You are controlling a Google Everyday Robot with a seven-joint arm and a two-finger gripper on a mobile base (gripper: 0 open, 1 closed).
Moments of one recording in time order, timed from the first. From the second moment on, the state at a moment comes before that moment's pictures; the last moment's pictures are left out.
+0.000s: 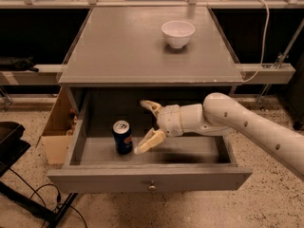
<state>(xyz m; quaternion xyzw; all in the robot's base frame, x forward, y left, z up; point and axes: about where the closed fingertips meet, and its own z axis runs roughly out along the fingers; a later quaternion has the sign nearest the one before) 0.555 0.047 0.708 -0.57 0.56 0.37 0.46</state>
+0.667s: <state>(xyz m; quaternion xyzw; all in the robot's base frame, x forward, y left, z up) 0.564 0.095 0.674 -0.58 0.54 0.38 0.47</state>
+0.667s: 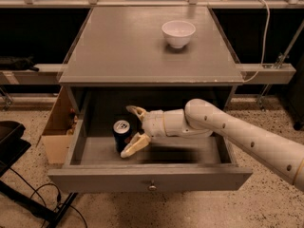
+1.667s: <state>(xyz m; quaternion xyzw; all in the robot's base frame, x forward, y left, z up) 0.563 0.127 0.671 -0.60 0.53 0.40 0.44</state>
